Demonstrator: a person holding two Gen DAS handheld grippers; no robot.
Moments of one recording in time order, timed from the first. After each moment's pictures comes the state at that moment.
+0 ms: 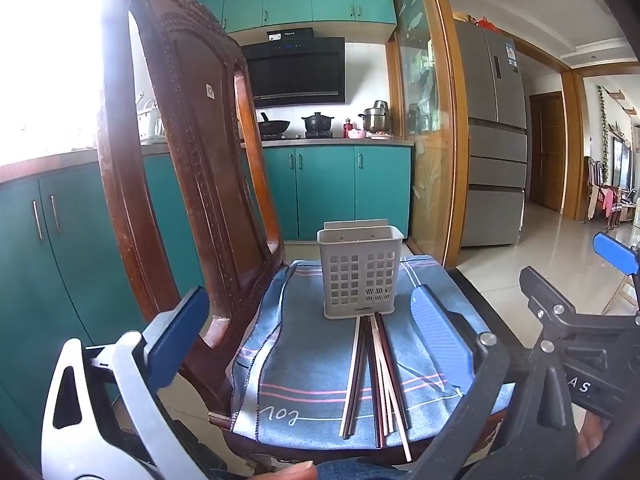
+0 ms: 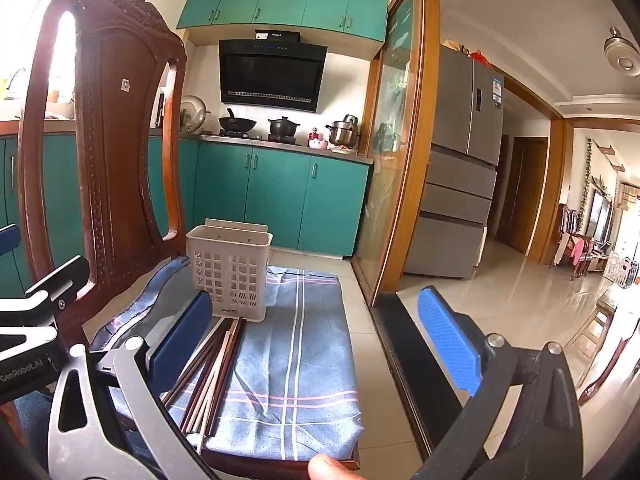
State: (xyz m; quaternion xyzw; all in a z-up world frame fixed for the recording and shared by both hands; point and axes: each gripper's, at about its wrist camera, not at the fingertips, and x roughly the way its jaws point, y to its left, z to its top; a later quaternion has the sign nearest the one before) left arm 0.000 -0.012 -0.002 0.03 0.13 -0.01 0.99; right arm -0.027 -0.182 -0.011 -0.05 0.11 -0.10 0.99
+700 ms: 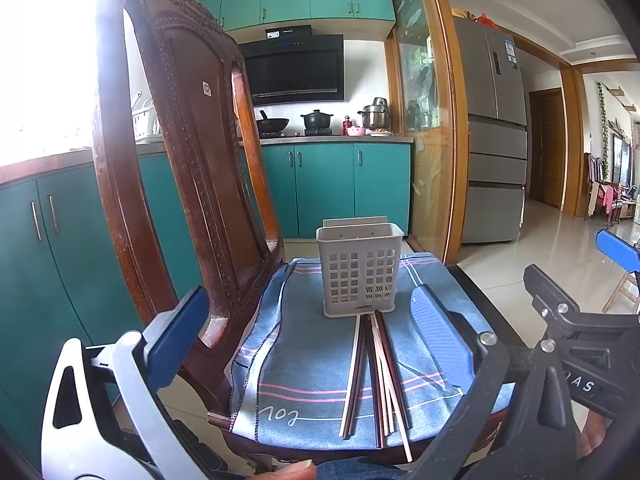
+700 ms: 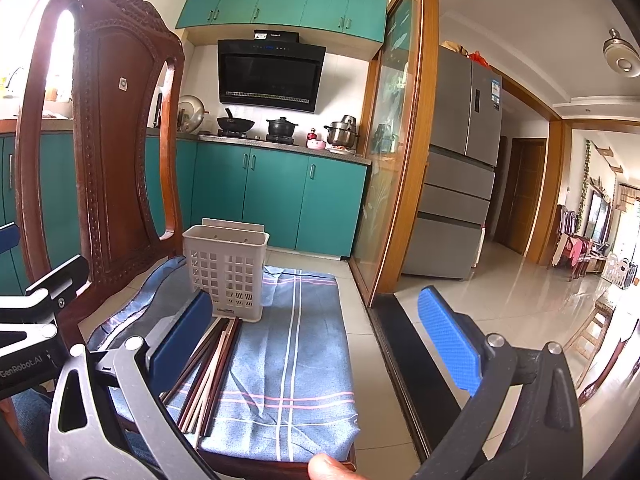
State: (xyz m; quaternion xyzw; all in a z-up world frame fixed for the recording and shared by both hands) left arm 0.005 -0.010 -0.005 0.03 0.14 -0.01 0.99; right arm -0.025 -0.184 -0.012 -0.05 0.11 -0.10 0.99
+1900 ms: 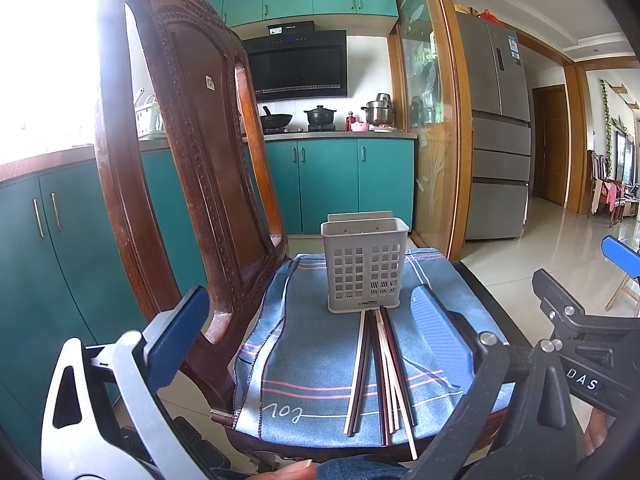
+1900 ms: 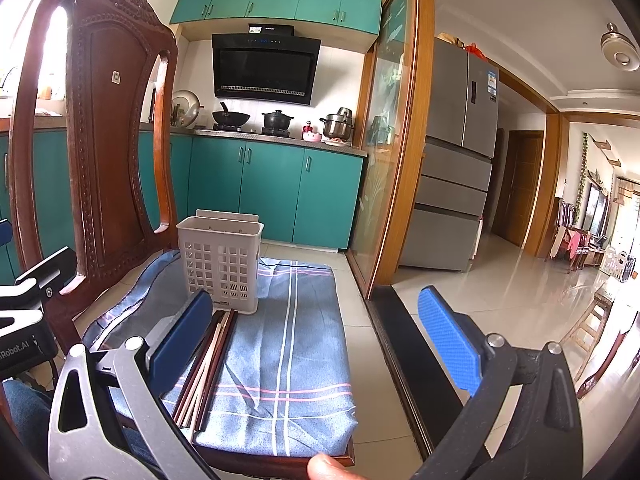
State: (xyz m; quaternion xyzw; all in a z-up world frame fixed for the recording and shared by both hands) left arm 0.008 -0.005 -0.005 0.03 0.14 0.00 0.99; right arm -0.021 -0.187 -0.020 -0.04 0.12 -0.11 0.99
